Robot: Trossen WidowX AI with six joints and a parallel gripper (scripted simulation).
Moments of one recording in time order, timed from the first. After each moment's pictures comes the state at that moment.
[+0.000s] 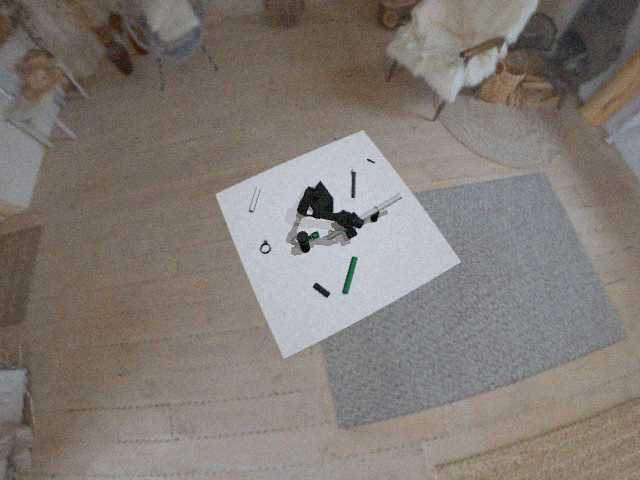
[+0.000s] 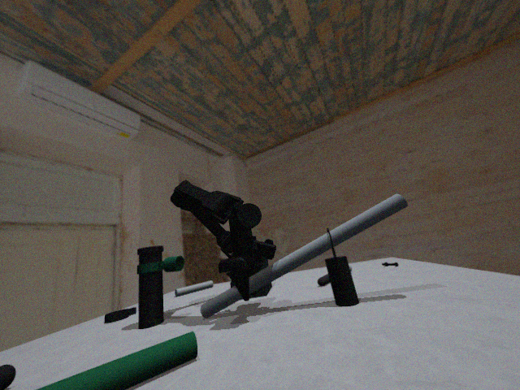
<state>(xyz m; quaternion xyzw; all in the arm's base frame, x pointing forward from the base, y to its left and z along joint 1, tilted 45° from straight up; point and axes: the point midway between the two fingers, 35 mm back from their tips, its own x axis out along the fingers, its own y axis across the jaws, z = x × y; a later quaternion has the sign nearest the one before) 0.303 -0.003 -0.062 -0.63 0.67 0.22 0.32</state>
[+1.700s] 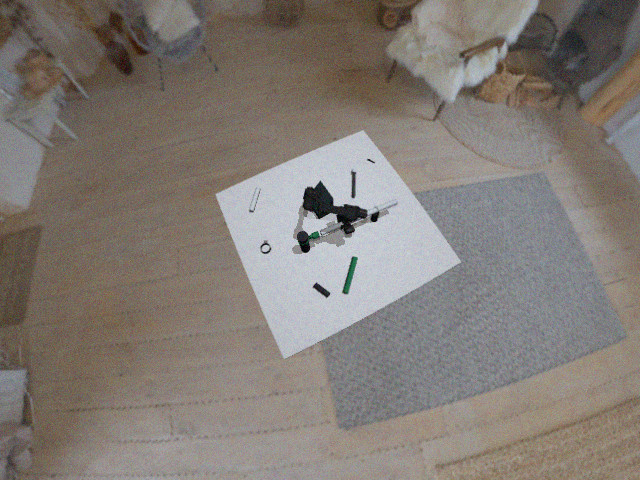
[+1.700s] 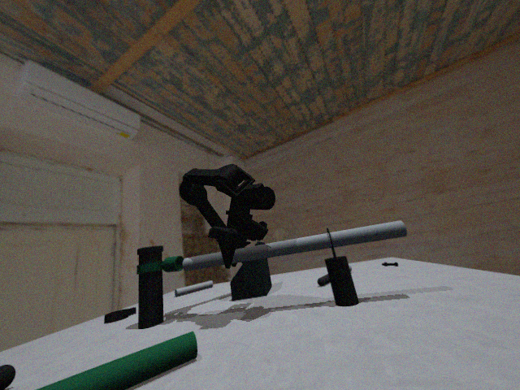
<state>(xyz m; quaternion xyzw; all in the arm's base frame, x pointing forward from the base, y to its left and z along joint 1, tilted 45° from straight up) 0.293 0.027 0.015 -0.65 0.72 0.12 0.21</state>
